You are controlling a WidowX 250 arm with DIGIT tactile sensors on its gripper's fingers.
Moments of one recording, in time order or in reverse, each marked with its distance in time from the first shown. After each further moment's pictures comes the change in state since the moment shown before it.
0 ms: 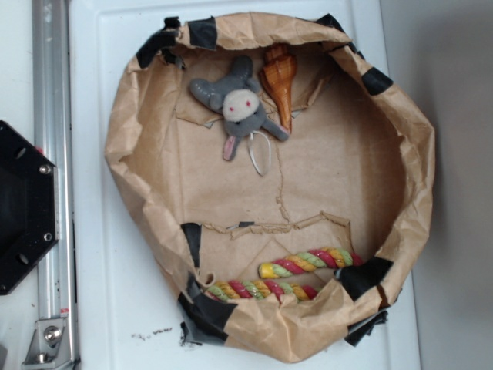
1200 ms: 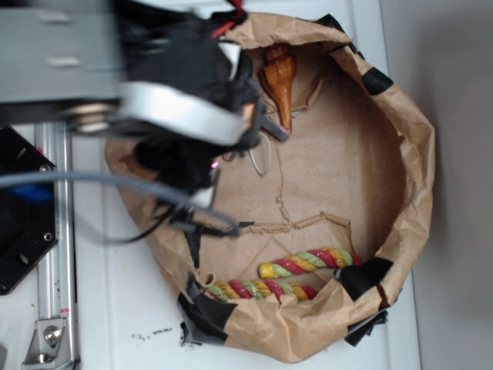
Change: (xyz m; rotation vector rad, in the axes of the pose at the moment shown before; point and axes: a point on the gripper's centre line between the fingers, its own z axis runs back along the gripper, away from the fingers) arm 0.100 0.058 -0.132 0.137 -0.056 -0.298
